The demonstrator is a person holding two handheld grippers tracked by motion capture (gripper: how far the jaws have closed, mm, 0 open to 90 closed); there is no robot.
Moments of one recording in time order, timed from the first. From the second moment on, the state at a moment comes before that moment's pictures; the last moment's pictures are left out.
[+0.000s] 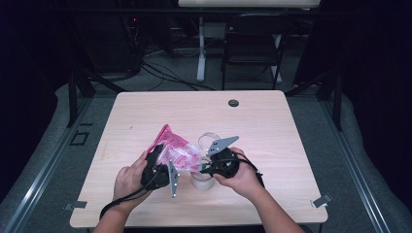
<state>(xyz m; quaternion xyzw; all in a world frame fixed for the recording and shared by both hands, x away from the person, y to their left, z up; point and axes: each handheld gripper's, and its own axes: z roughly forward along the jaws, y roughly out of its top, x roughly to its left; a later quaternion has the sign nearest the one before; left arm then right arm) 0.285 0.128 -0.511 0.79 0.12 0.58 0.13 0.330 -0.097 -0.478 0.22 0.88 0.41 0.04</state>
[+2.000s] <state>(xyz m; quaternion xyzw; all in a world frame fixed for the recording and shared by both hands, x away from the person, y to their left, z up) 0.306 0.143 -0.545 0.86 0.24 0.38 0.25 0.333 -0.096 -0.478 0.23 0.88 0.42 0.05</state>
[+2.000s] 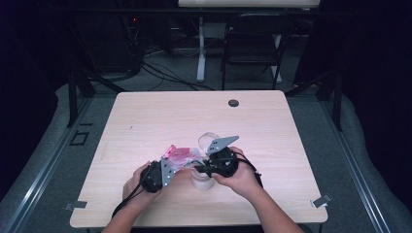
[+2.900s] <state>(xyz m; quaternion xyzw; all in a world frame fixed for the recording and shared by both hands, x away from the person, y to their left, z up) 0.326 0.169 -0.549 0.84 0.33 0.26 0.33 0.336 -0.102 -0.473 0.25 0.86 0.44 0.08</state>
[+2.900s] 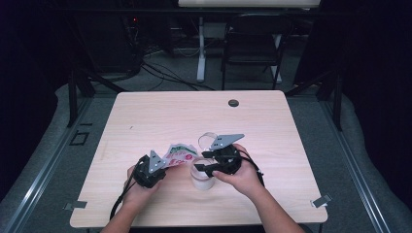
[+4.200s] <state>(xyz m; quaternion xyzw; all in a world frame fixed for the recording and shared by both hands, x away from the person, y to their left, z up) 0.347 0.267 -0.543 0.71 0.54 0.29 0.34 0.337 -0.101 -0.475 0.25 0.86 0.44 0.08</state>
